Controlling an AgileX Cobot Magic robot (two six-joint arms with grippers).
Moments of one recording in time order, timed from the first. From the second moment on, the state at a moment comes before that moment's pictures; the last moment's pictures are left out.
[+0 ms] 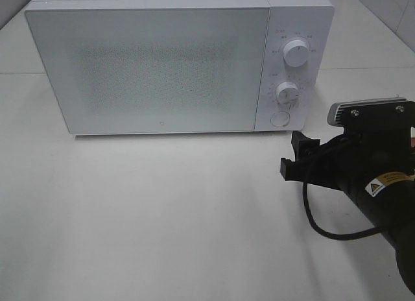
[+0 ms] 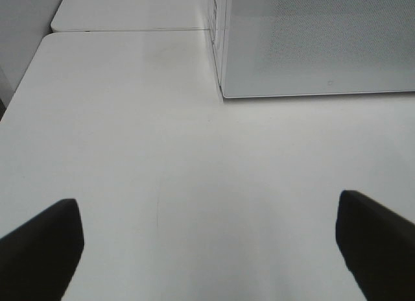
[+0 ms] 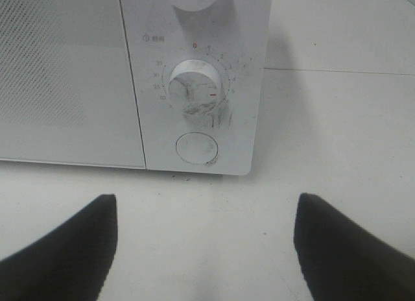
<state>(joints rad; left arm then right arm) 0.03 0.00 -0.50 -0.14 1.04 0.09 0.73 1.71 -0.25 0.70 -1.21 -0.16</state>
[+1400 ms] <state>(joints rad) 0.03 -0.01 -0.50 -0.14 1.04 0.09 0.73 1.71 -0.25 0.71 -1.18 1.42</state>
